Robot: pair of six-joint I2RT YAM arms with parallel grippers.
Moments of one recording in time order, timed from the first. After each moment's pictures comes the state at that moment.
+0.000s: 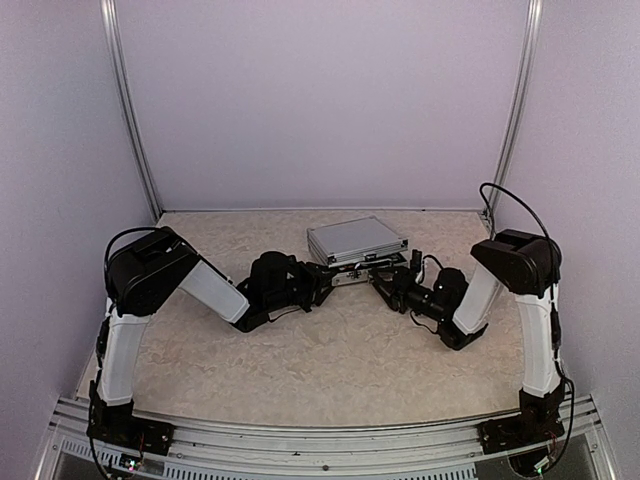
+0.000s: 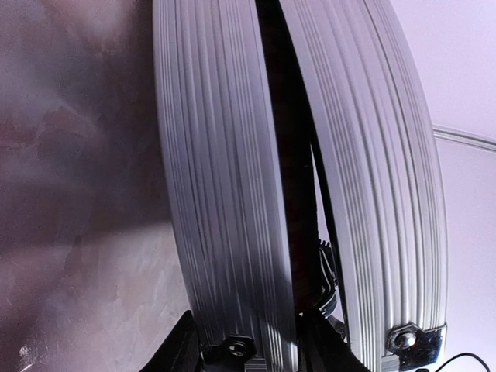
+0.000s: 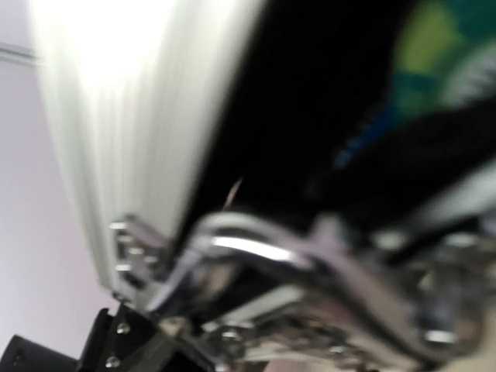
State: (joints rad) left arm -0.77 2.22 1.09 0.93 0.14 -1.57; right arm 0.50 2.20 0.66 1.55 -0.43 1.25
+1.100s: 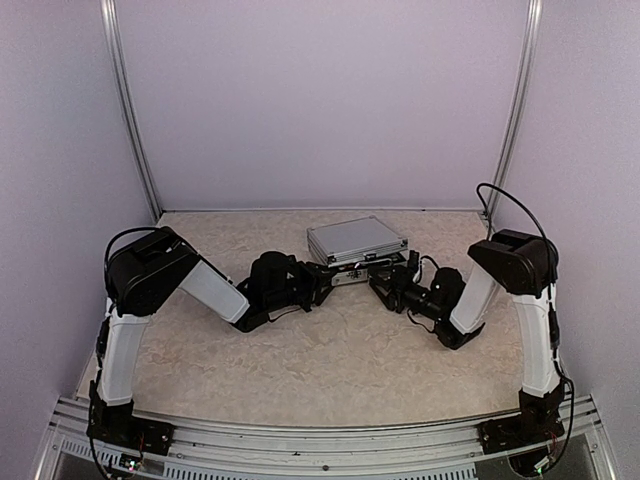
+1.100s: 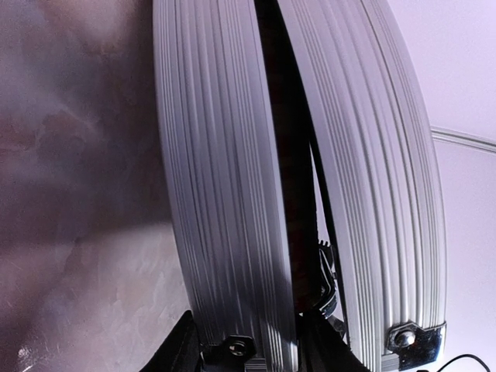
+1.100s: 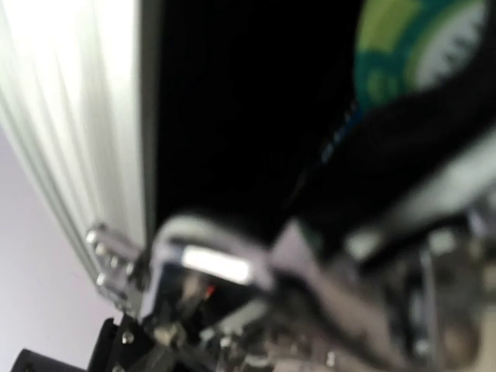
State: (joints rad) left arm -0.77 2.22 1.09 0.93 0.13 -1.57; right arm 0.51 2.22 0.69 1.55 -0.42 1.32
